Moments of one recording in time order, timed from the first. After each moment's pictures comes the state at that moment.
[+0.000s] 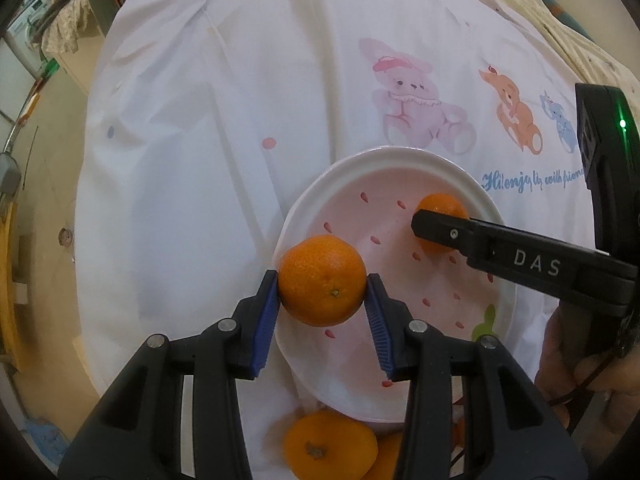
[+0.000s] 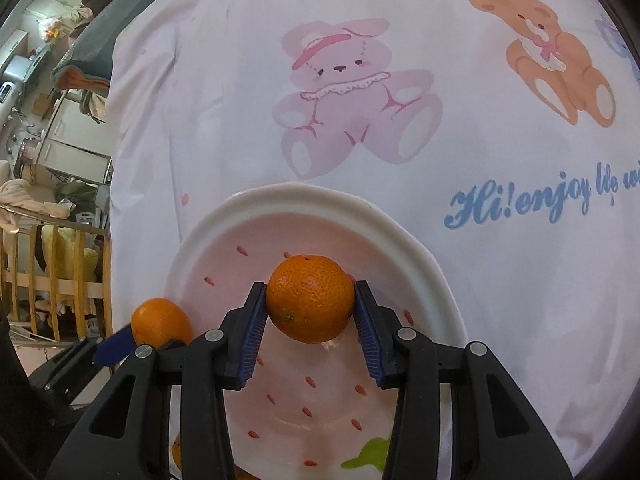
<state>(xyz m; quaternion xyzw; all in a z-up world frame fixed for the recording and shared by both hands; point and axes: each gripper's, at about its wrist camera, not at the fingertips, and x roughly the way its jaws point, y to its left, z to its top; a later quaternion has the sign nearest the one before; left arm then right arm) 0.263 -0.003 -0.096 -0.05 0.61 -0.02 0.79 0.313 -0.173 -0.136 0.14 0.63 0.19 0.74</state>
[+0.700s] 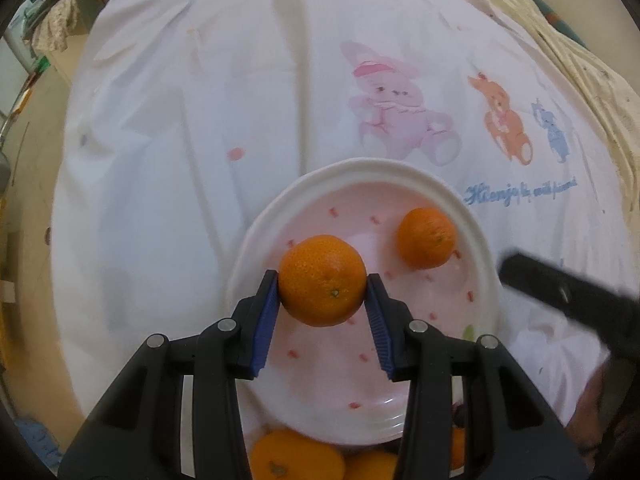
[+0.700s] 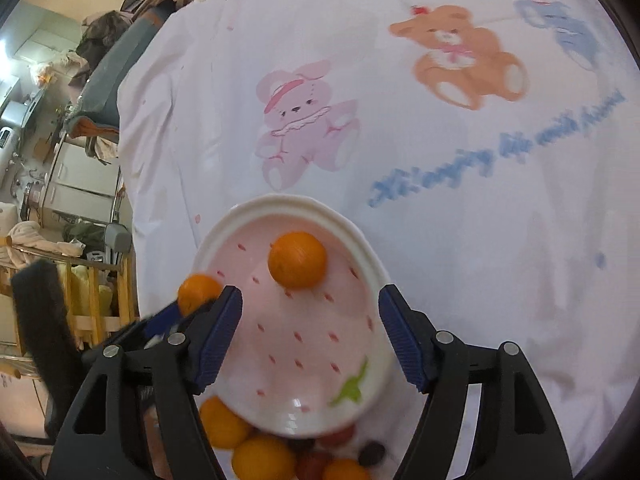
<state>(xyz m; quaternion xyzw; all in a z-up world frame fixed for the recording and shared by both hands) 0.275 -0.020 -0.098 -0.07 0.60 -0.04 0.80 0.275 -0.240 -0.091 0.21 0.61 0.16 0.75</state>
